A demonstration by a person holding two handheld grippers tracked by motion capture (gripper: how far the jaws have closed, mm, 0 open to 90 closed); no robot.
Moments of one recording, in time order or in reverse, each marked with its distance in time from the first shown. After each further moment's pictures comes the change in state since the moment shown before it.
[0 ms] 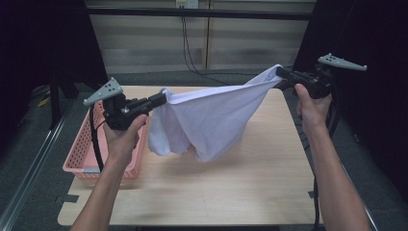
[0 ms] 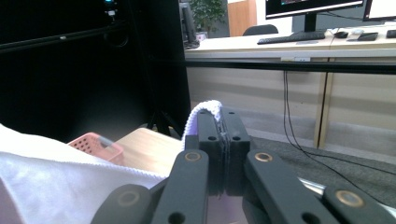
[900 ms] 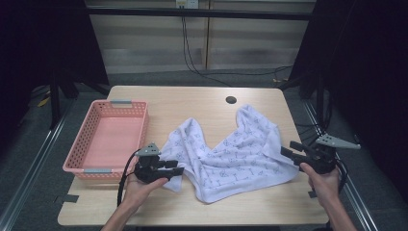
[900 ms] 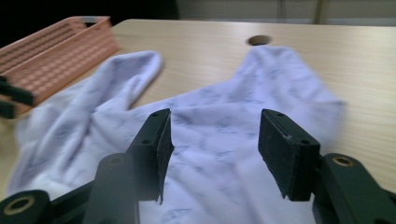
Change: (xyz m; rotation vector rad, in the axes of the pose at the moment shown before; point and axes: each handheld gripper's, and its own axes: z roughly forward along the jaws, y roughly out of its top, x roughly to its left) left arm 0.010 -0.174 0.030 0.498 -0.024 -0.105; right arm 0.011 -0.171 -0.087 0.288 -0.052 0.070
